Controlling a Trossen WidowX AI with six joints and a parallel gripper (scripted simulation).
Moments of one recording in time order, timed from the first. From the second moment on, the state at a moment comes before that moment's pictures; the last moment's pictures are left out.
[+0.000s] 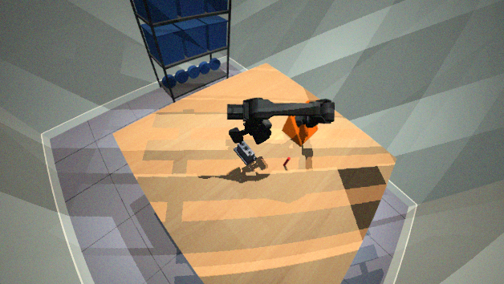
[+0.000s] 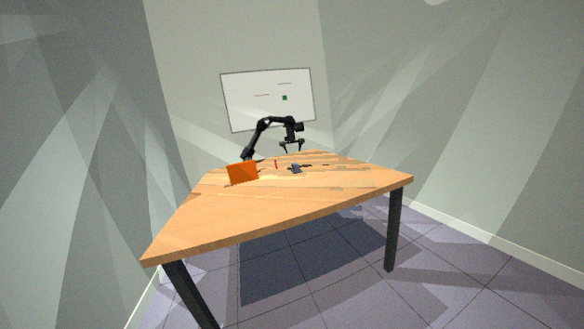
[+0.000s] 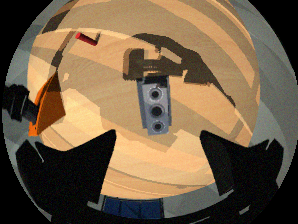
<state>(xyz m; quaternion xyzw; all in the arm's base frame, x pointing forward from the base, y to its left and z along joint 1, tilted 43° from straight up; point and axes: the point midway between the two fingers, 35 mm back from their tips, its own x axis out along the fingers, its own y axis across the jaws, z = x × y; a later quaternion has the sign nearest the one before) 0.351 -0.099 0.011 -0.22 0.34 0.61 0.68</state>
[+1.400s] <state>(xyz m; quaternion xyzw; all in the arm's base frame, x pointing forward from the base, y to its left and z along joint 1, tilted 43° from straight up) 0.270 0.011 0.117 0.44 0.70 0.04 0.56</state>
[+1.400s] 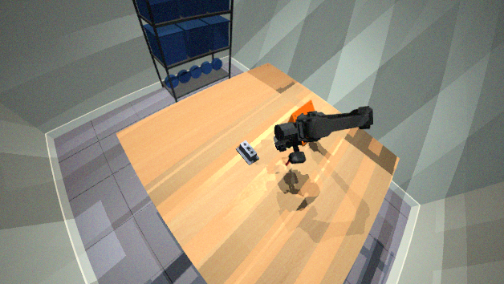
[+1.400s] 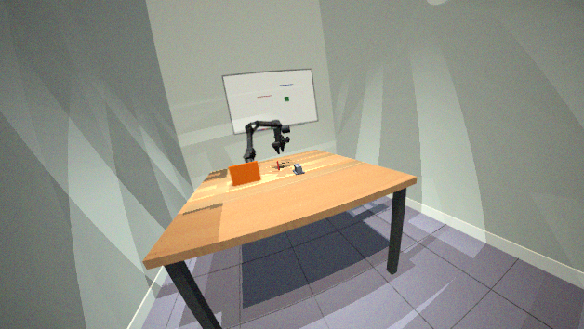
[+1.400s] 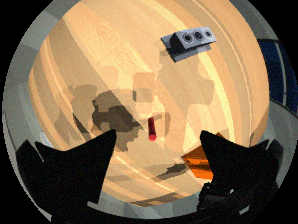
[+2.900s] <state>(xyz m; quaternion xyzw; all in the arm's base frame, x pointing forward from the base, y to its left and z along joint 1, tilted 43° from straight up) 0.236 0.079 0.086 0.56 0.69 -0.11 0.44</state>
